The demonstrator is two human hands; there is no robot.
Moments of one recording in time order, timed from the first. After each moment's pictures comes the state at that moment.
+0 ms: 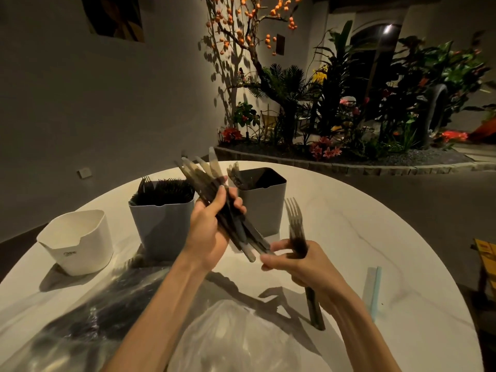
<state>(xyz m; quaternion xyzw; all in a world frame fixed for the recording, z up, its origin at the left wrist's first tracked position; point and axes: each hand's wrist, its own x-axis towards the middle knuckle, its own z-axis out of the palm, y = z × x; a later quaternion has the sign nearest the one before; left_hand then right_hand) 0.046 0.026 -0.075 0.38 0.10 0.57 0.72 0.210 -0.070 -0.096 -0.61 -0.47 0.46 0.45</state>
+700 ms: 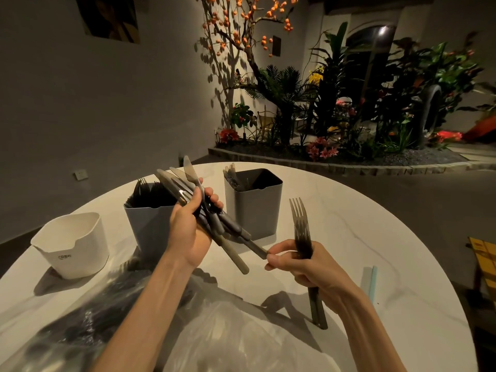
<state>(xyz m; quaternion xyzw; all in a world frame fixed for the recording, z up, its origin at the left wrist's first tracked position) 0.029 0.040 -0.076 0.30 0.15 0.61 0.72 0.226 -0.074 -0.094 -0.58 -0.47 0.49 0.46</state>
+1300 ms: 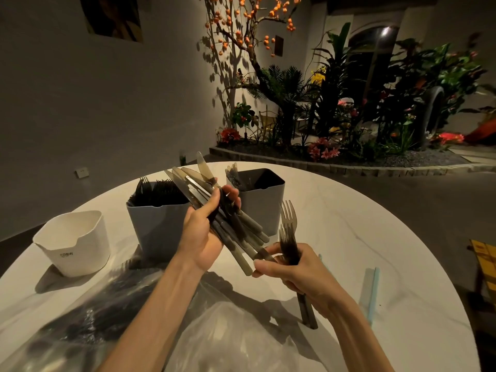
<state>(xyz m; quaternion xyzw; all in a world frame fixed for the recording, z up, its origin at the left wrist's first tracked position) 0.040 0.025 -0.075 0.33 0.19 0.57 0.73 0.201 -0.075 -0.092 -0.58 -0.50 0.48 0.44</state>
